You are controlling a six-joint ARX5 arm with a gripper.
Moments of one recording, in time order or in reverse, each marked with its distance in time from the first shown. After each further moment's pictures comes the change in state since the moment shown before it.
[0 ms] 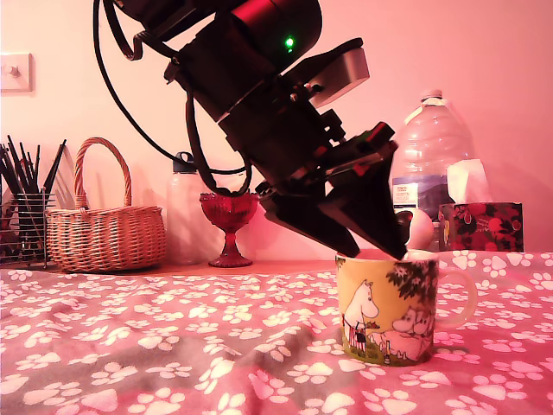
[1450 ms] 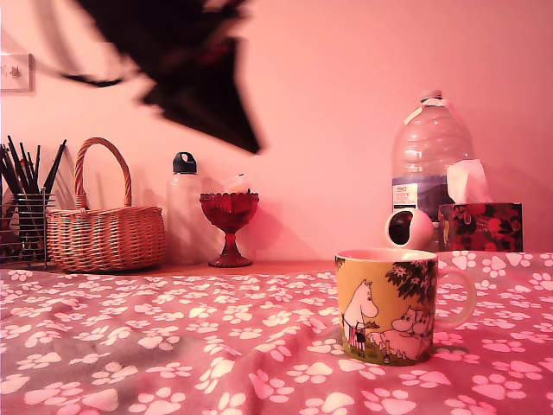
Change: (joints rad) arm 0.216 -0.445 -0.218 -0.109 -0.003 -0.043
